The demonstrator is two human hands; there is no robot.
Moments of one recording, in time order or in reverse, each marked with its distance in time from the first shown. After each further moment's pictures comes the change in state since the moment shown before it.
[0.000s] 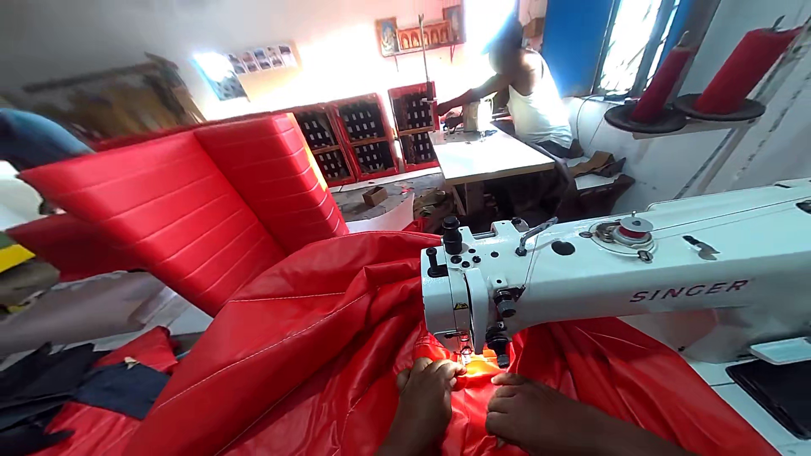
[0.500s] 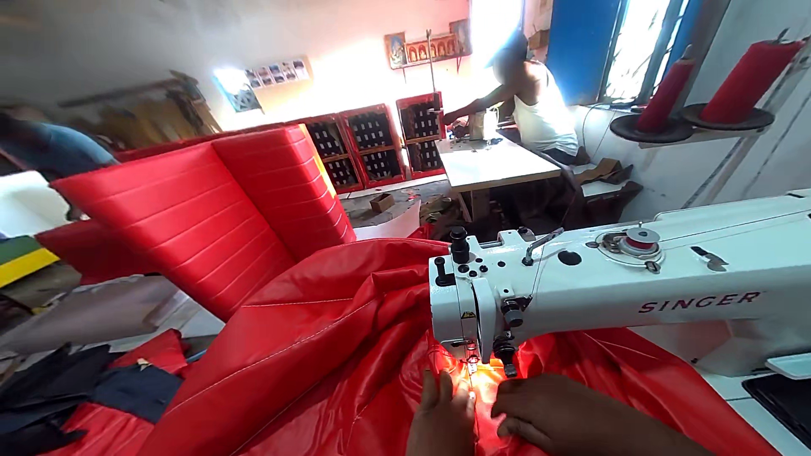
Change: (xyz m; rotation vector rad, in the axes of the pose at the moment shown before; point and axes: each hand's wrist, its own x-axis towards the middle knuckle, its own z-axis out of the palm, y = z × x) left_hand -0.029 0.041 -0.011 0.536 -0.192 0.158; right_hand 0.007 -0.006 -0.052 0.174 -0.104 0.197
